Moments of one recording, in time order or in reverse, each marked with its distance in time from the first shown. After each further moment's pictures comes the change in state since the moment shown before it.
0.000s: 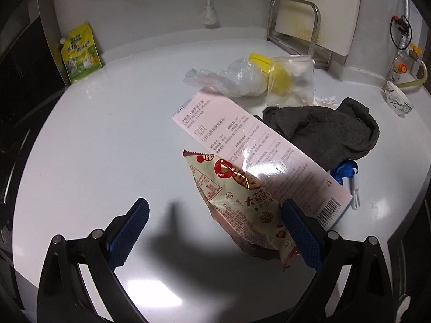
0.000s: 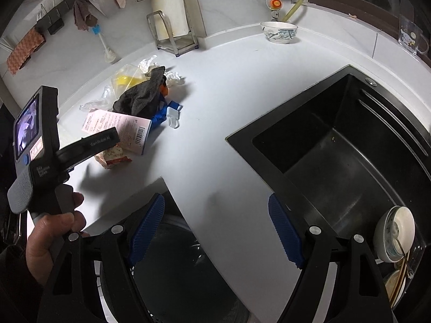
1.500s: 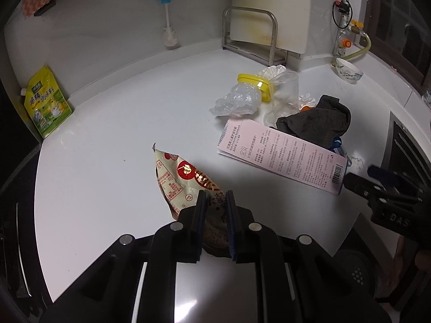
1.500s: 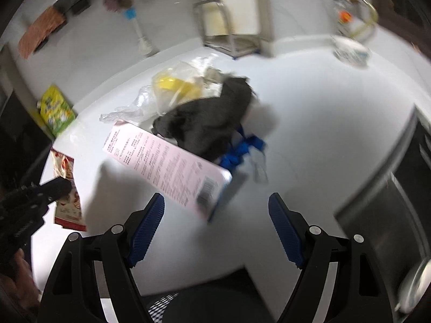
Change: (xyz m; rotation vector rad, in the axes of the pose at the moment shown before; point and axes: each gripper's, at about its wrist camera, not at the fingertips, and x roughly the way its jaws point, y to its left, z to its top) left arm -0.025 0.095 0.032 0.315 -0.023 -0.249; right arm 0.084 0.095 0.070 -0.164 -0.013 0.121
